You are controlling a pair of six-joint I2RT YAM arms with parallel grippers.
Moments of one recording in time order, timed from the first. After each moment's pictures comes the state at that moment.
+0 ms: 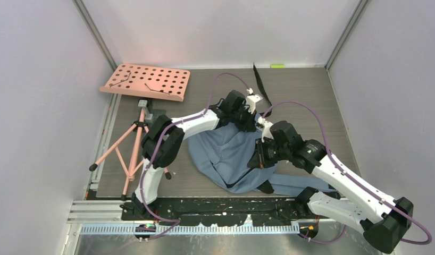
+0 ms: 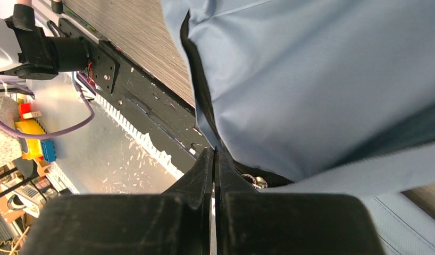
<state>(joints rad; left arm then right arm) -0.79 2.07 1.52 -0.12 0.39 -0.13 0.67 0.89 0.81 -0.74 -0.35 0.51</state>
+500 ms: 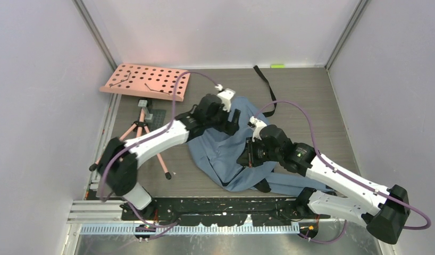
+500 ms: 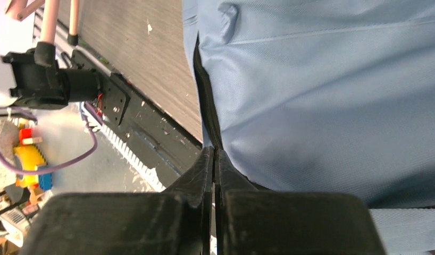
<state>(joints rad) -0.78 1.68 1.25 -0.18 0.09 -0.19 0.83 0.96 0.75 -0.47 -0.20 0.62</state>
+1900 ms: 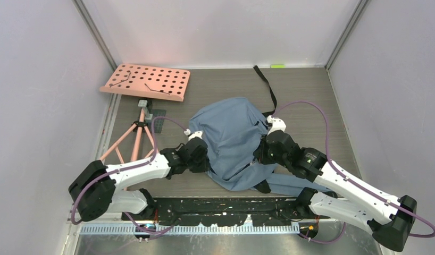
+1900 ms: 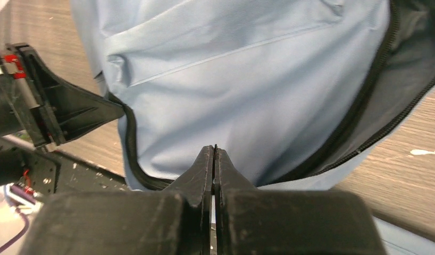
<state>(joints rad) -0.92 1.24 0.62 -0.32 -0.12 -0.89 0.84 0.84 0.73 -0.59 0.20 0.67</state>
